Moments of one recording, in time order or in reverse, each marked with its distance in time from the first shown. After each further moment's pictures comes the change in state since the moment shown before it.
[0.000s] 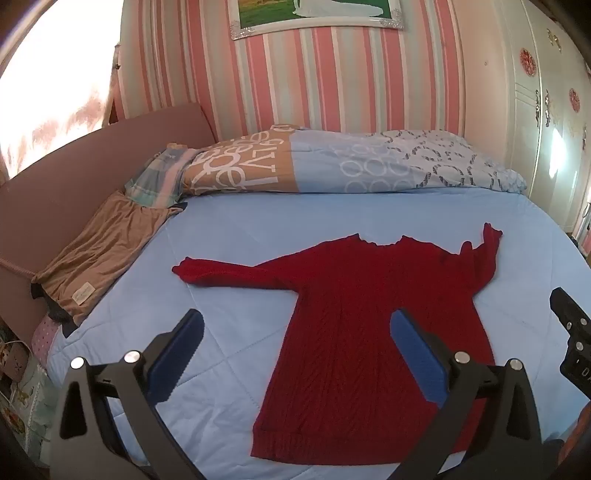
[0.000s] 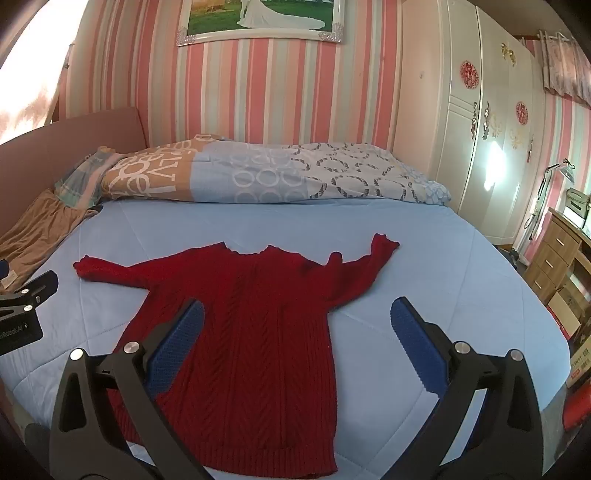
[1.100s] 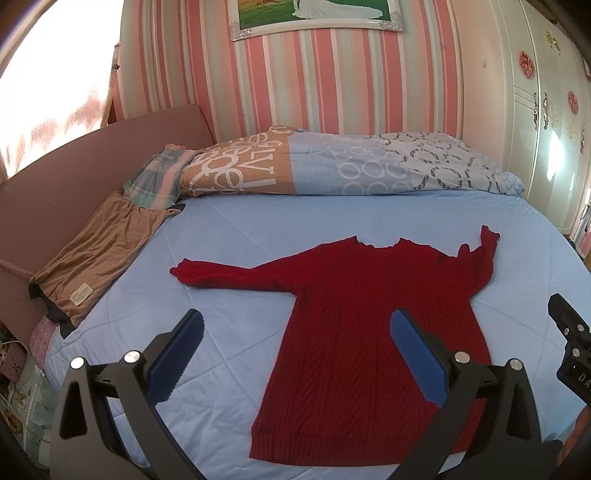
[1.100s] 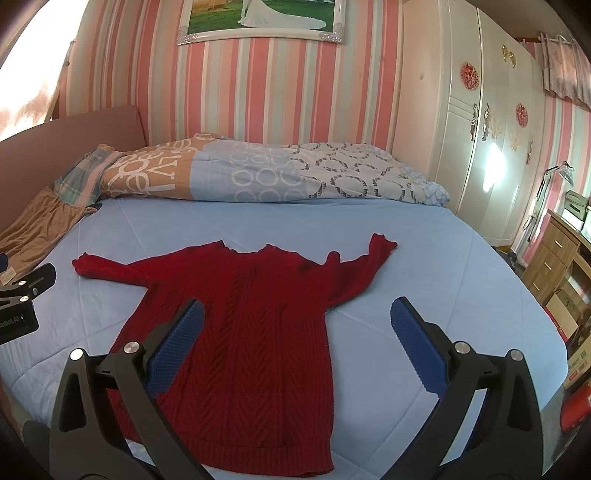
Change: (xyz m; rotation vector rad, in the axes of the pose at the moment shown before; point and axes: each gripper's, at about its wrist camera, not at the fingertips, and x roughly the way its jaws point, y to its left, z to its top) left arm 0.003 -0.002 0.002 -0.008 -0.003 -0.012; right arm -0.001 -0.002 -0.003 -0.006 -0.001 -0.004
